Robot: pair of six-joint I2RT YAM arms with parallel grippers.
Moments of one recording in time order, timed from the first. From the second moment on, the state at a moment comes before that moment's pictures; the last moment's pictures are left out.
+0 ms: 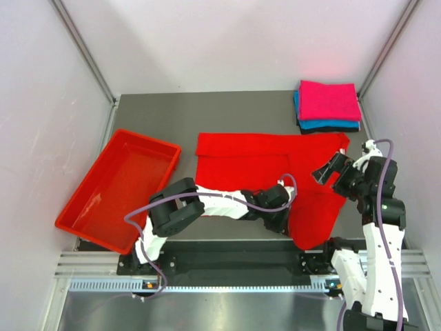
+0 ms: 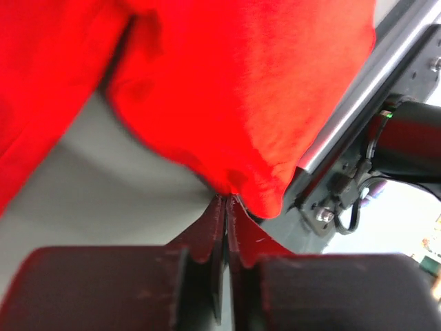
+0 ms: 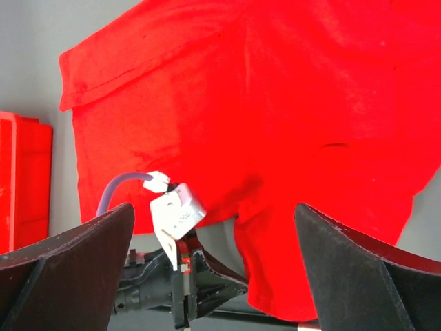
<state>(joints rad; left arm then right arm) -1.21 2.03 1.24 -0.05 0.28 -0.82 -0.19 0.66 0.84 -0.84 -0.35 0.41</state>
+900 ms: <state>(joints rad) -0.83 2.23 1.38 0.50 0.63 -1.32 -0.05 0.70 0.64 -0.84 -0.12 0.54</state>
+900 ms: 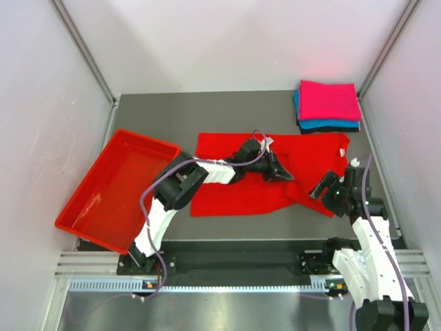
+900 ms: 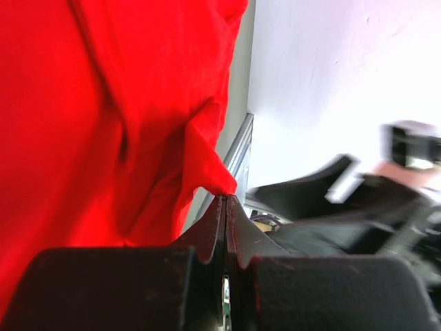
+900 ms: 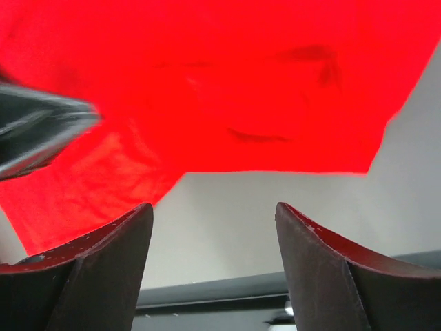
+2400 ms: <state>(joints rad) -0.76 2.28 1.38 0.54 0.70 -1.29 -0.05 0.91 0.36 -0.37 0.12 0.99</state>
